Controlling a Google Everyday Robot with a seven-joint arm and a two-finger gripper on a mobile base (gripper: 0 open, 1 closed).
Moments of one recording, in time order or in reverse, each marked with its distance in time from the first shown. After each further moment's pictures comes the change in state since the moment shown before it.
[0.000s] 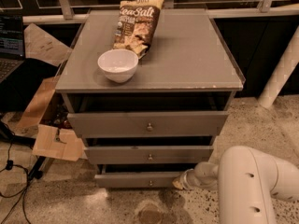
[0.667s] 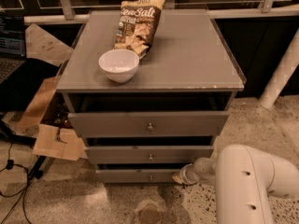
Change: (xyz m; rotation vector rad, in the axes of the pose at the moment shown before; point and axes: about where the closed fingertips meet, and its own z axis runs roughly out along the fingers) arm -0.015 -0.015 0.002 0.023 -0.009 -0.023
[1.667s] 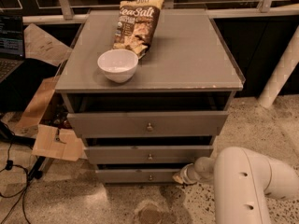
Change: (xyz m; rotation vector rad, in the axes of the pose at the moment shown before) arm 0.002 -0.007 0.008 -0.014 -0.002 0.003
